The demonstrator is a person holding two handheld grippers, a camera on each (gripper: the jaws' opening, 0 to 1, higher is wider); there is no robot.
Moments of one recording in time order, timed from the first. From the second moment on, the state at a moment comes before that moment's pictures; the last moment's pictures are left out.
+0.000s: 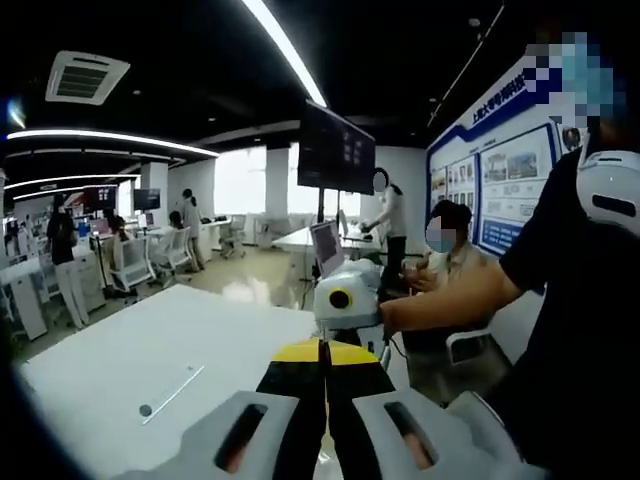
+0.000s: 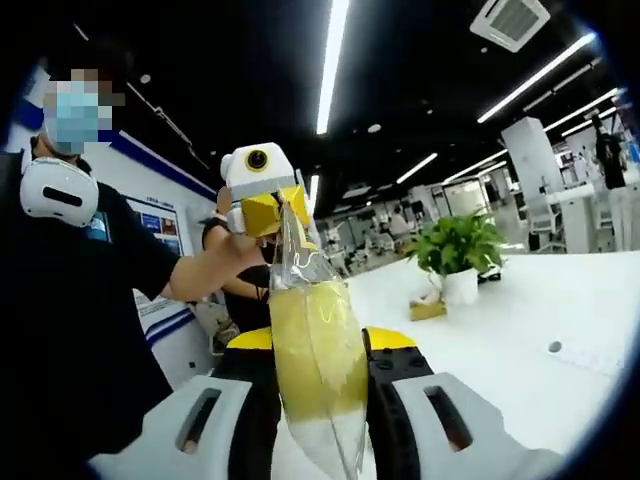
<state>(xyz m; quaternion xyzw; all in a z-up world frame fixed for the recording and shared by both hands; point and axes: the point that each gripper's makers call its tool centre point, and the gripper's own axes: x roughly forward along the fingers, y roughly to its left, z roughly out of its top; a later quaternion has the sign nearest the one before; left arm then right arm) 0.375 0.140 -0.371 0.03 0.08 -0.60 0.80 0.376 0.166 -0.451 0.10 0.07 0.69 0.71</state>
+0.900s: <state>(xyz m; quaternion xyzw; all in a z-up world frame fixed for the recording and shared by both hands) 0.369 0.167 -0.403 0.05 0.09 -0.60 0.79 0.373 0.180 -0.481 -0.02 0.08 0.66 0.74</state>
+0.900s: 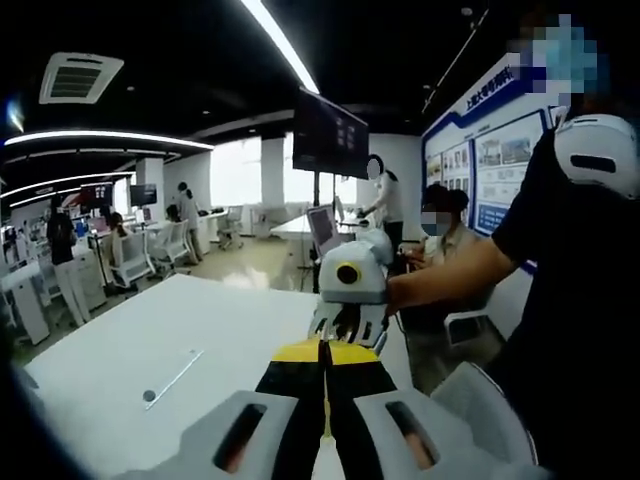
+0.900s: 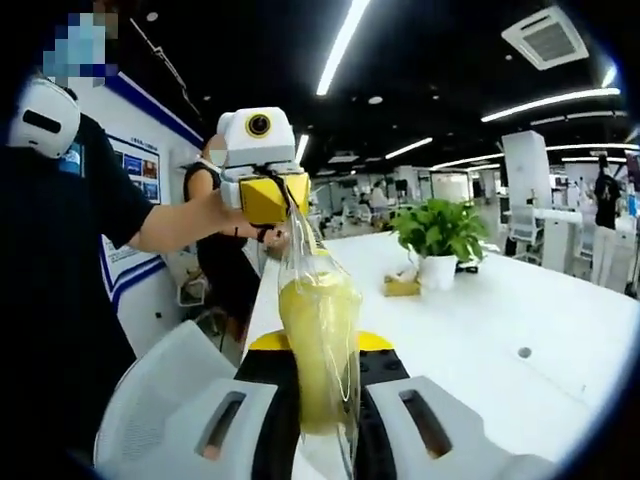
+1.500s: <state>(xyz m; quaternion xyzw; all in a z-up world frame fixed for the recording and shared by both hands) 0.368 0.171 -0.404 0.06 0.08 -0.59 0.80 0.370 0.185 -0.484 -0.01 0.09 0.67 0.74</state>
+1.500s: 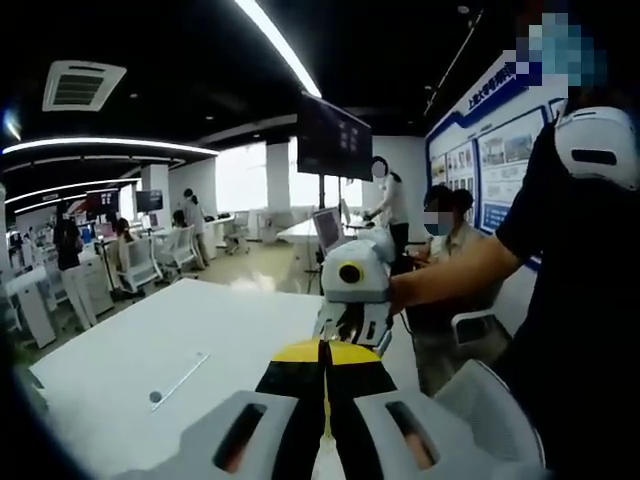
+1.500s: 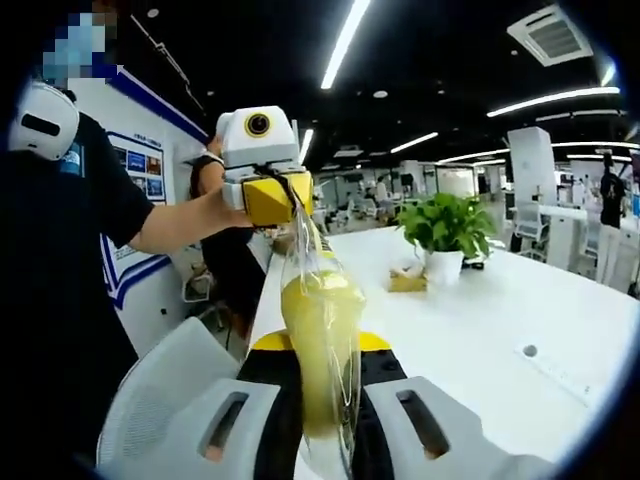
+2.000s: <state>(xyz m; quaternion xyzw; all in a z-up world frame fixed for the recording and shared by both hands) 0.366 0.166 -0.392 0.08 0.04 -0.60 0.80 0.375 0.181 -0.474 0.01 0.09 0.67 0.74</state>
